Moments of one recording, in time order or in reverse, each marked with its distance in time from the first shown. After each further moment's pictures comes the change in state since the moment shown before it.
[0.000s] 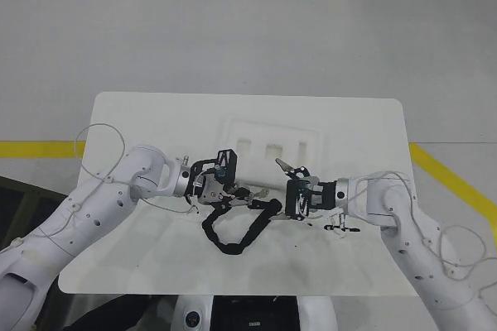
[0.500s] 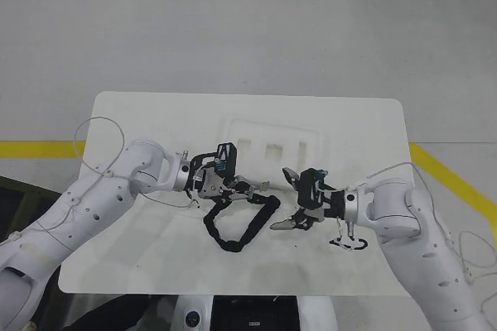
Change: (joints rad) left arm -0.055 0.003 0.042 0.016 -0.012 0.012 0.016; right arm -0.082 -0.034 0.109 -0.020 0.578 0.010 0.453
